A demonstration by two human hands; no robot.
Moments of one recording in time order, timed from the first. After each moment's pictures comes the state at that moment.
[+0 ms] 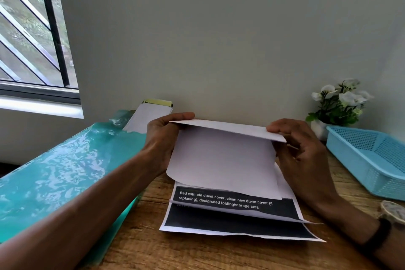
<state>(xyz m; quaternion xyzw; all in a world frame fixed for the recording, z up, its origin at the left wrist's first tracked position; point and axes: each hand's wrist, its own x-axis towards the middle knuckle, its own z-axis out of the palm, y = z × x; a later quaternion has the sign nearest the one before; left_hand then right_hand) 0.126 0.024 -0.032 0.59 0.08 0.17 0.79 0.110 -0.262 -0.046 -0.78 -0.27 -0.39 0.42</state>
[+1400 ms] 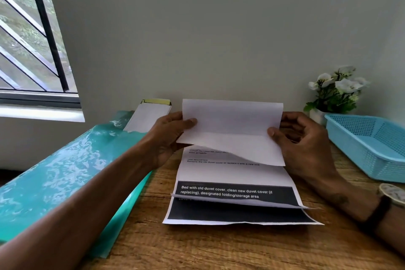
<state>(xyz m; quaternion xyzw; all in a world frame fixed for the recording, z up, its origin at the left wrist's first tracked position) 0.106 0.025 -0.016 0.59 0.02 -0.01 0.81 0.108 -0.263 -0.038 -0.76 -0.17 -0.32 0.54</state>
